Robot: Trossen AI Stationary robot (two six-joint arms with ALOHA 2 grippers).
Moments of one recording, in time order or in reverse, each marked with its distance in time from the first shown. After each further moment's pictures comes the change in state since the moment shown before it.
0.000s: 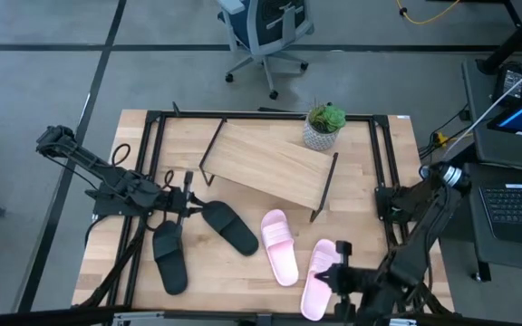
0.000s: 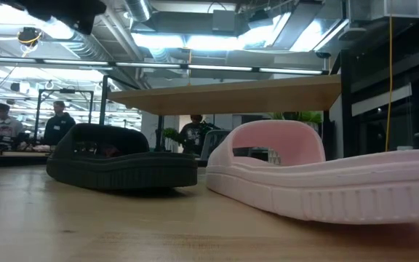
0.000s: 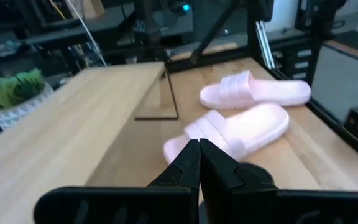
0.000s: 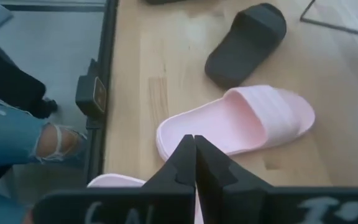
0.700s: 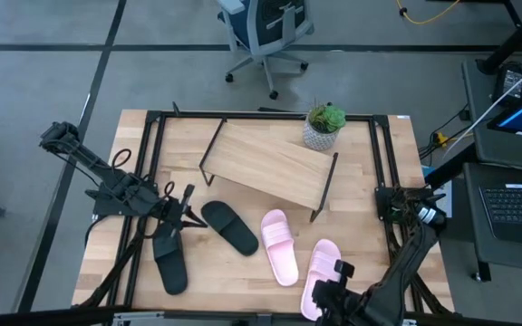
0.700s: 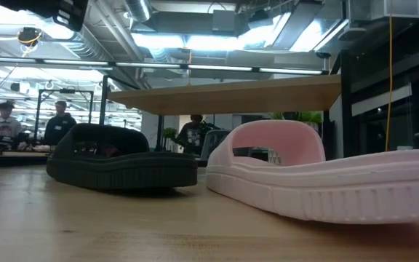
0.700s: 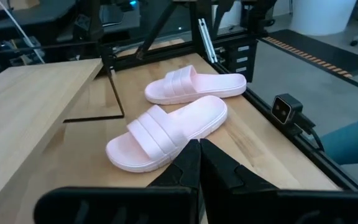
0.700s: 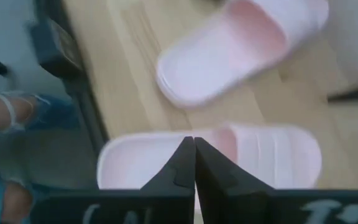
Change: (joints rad) left arm -0.095 0.006 -0.001 -0.020 0.114 -0.042; right arm -0.015 0.377 0.461 -0.491 -0.219 0.447
